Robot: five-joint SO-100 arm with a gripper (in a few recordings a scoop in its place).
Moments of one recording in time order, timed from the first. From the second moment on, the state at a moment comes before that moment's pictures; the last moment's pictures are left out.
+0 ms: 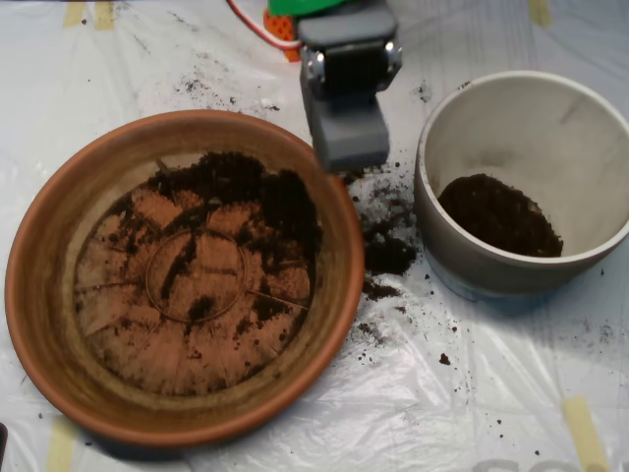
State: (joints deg) arm -1.9 97.2 68.8 98.8 -8.1
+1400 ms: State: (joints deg) arm -24.2 96.9 66.4 91.8 -13.3
